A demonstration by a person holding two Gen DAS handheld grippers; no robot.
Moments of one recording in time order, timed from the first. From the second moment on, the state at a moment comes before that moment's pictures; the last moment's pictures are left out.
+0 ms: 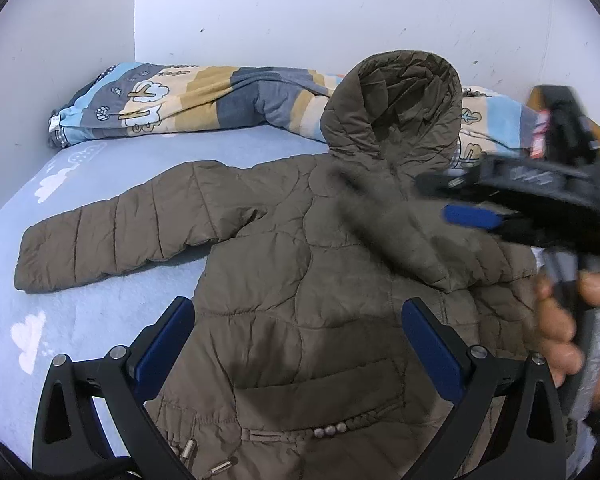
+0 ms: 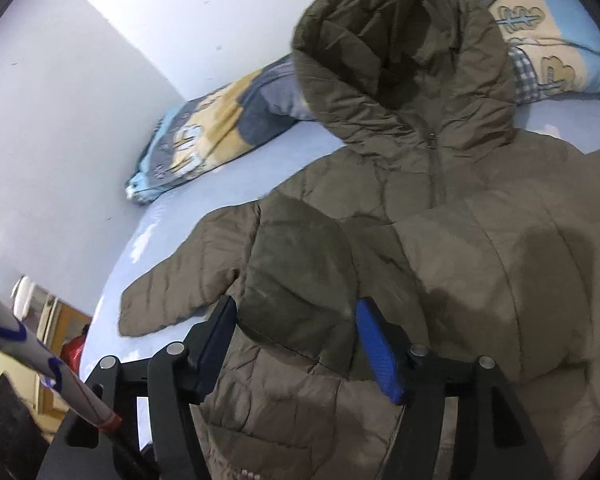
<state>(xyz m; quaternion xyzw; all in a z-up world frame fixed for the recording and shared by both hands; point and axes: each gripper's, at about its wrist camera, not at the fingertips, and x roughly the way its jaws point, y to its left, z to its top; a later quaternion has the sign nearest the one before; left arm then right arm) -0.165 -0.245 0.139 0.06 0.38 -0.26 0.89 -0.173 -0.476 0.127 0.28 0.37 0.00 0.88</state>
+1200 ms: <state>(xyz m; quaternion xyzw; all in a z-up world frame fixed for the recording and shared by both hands) -0.159 -0.236 0.137 0.06 0.39 -0.25 0.88 -0.149 -0.459 0.058 0.12 0.48 -0.13 0.86</state>
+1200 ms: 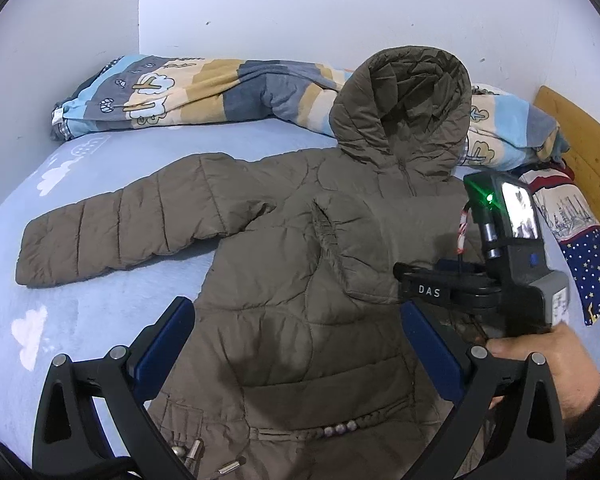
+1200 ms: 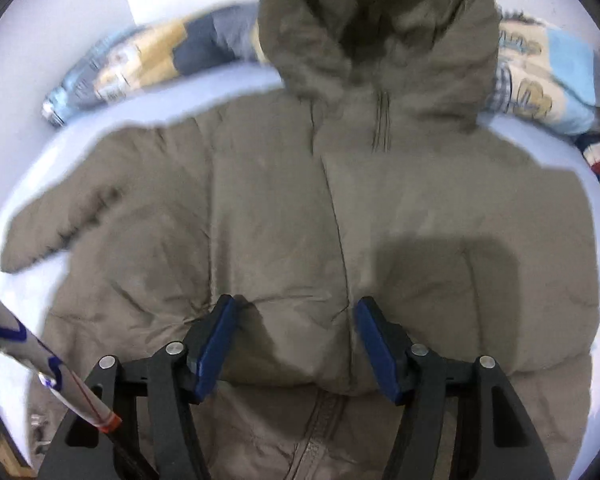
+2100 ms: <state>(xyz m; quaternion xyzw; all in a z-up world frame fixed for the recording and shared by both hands) -0.113 -0.173 0.139 0.01 0.41 -0.17 0.90 -0.359 -0.443 0.103 0.23 0.42 -0.17 0.86</state>
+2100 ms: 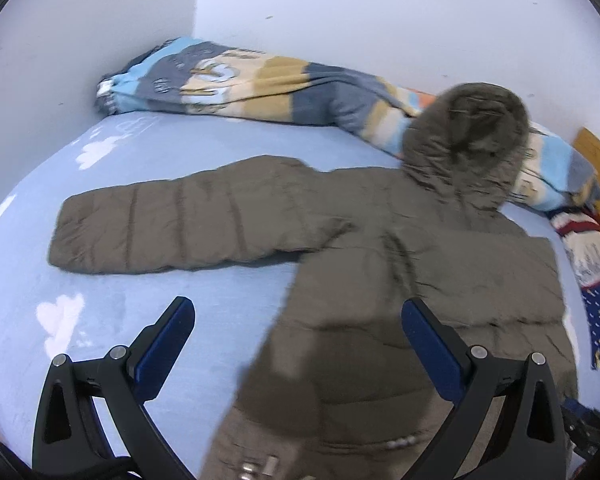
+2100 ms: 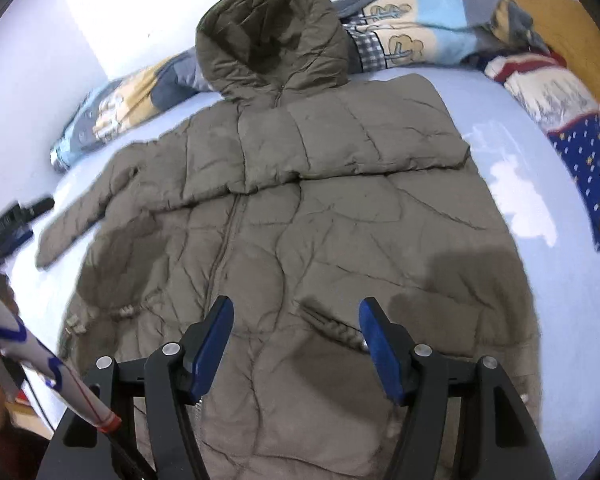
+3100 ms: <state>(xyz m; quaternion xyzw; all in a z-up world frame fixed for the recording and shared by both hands) -0.025 0.012 0.097 -0.19 0.47 -0.06 0.86 -0.351 -0.432 0.109 0.20 0.44 -0.16 0.86</state>
